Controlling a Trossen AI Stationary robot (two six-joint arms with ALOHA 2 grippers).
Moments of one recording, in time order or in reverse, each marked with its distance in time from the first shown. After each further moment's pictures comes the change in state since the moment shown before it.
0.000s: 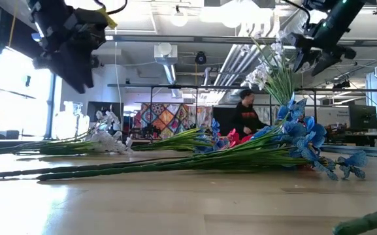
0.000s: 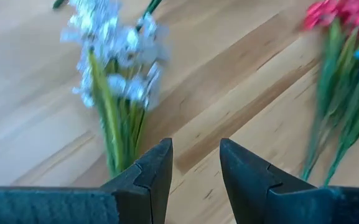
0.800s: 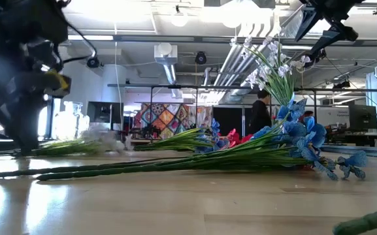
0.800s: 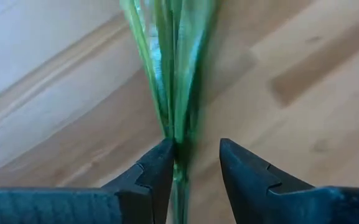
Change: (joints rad) left arm -0.133 0.000 -0.385 0.213 0.074 -0.169; right arm 0.001 0.002 0.242 -0.289 -0.441 -0.003
